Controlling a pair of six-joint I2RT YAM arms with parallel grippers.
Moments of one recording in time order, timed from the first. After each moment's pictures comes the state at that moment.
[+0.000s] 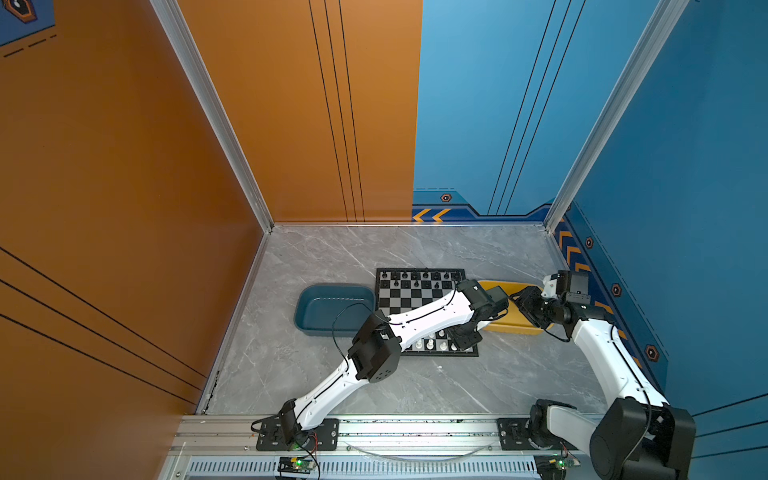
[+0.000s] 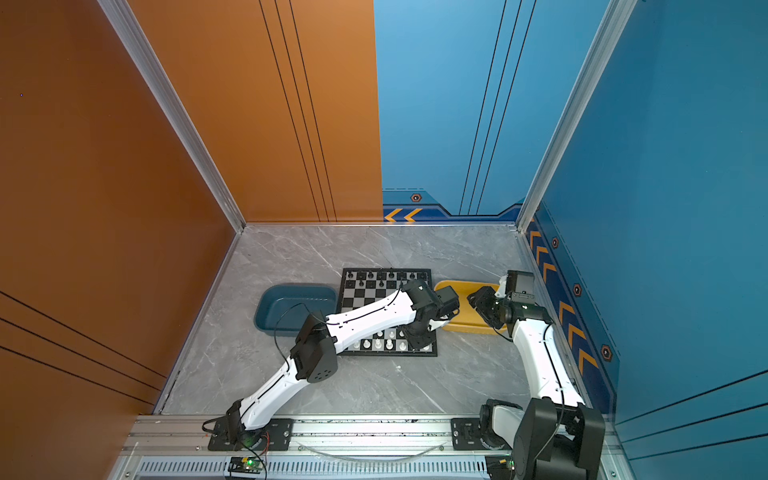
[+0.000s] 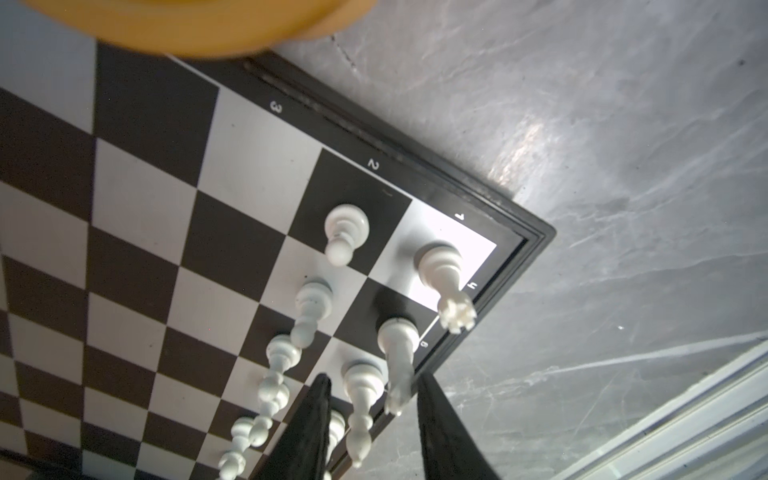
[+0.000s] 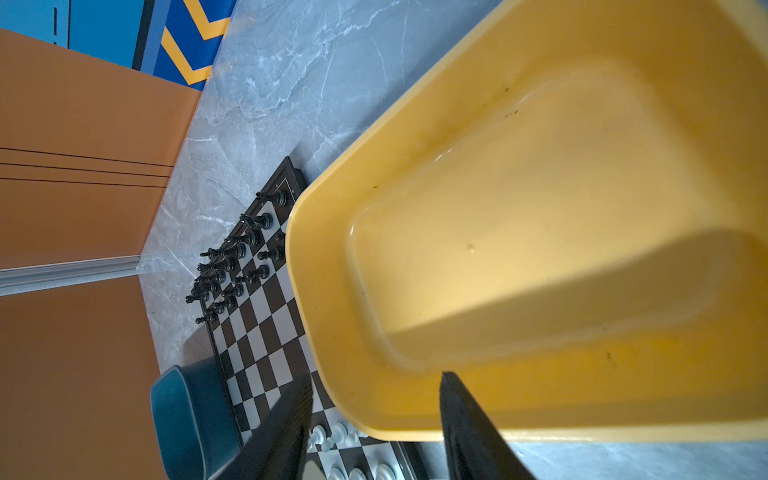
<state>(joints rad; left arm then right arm) -1.10 2.46 2.38 -1.44 -0.08 -0.02 -0.18 1.15 0.79 -0.56 -0.40 0.64</state>
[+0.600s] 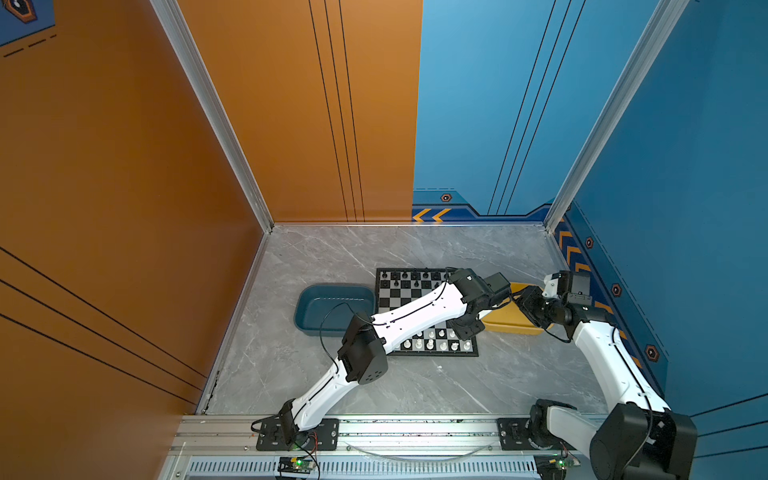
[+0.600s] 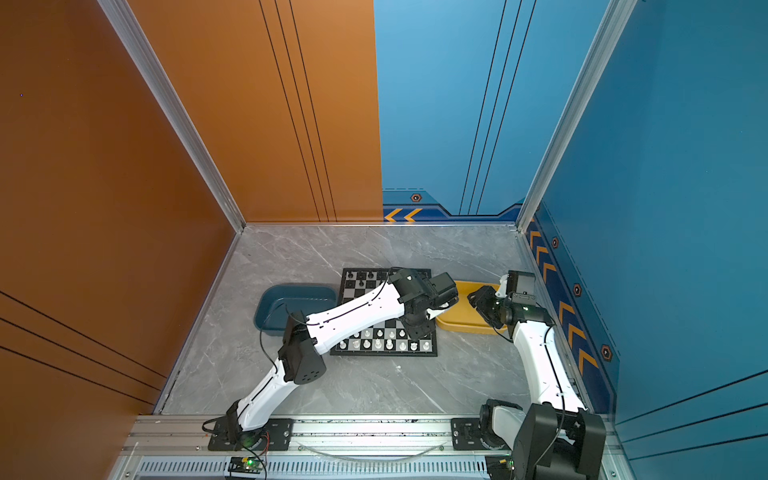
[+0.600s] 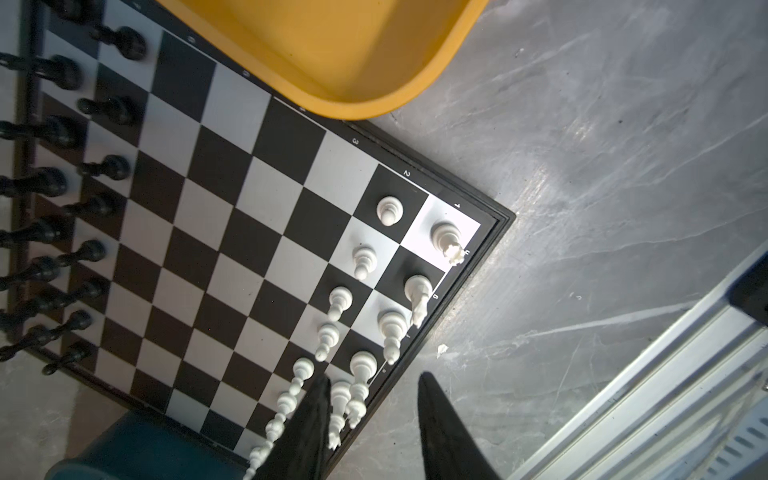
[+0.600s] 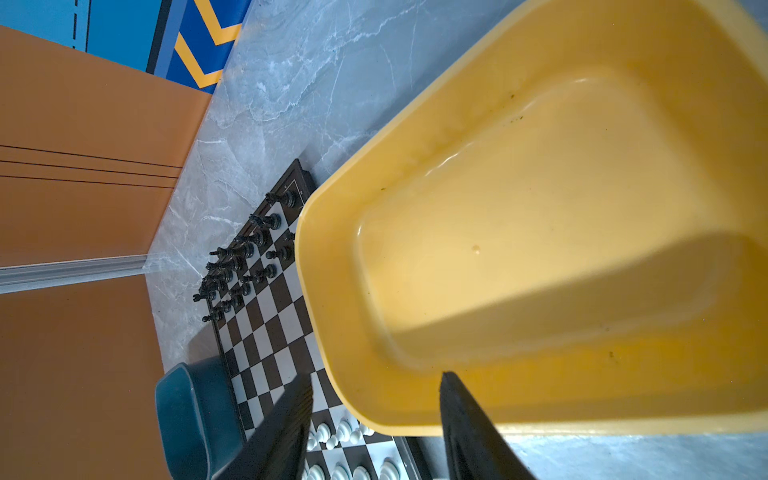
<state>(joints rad) -1.10 2.32 2.40 -1.46 -0.14 -0.02 -0.18 1.12 0.79 -0.57 -0.41 0.64</state>
